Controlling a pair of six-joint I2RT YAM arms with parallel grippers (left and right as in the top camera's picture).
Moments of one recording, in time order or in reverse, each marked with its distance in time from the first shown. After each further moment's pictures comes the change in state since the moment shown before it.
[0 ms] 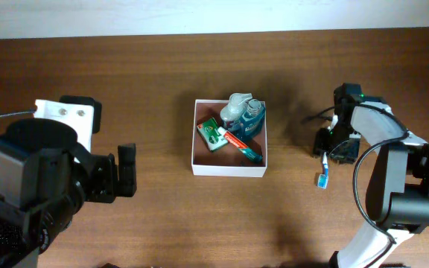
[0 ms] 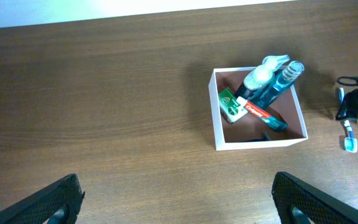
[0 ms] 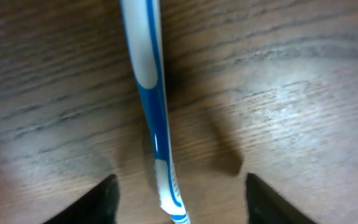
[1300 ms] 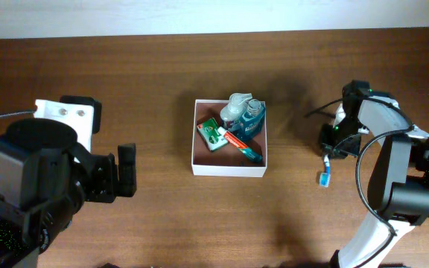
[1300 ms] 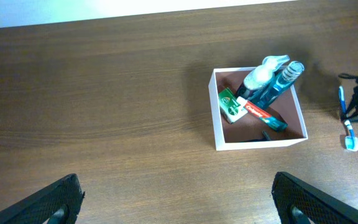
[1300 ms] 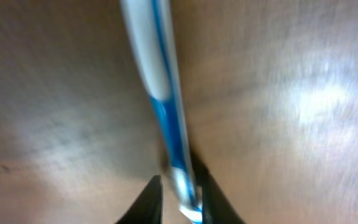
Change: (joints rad) left arm 0.000 0.000 0.000 0.000 0.000 0.000; right arm -0.055 0.069 0.085 -0.090 -0.132 -0.011
